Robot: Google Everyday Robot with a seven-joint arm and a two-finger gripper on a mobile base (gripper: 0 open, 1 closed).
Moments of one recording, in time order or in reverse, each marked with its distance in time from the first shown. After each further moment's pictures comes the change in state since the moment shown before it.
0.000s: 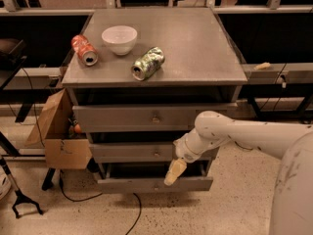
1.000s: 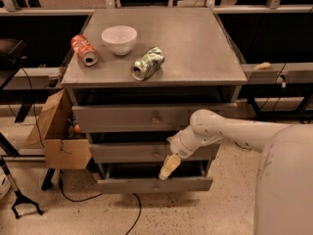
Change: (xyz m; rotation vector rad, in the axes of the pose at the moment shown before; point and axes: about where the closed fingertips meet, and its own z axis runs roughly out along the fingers) arm -0.011 -0.028 0.028 -0.015 -0.054 -0.029
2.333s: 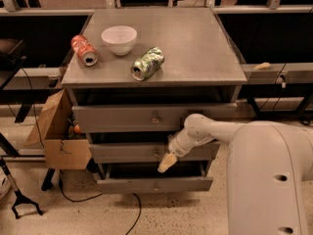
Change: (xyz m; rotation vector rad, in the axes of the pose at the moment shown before) arm 0.034 -0.057 0.057 0.050 0.044 0.026
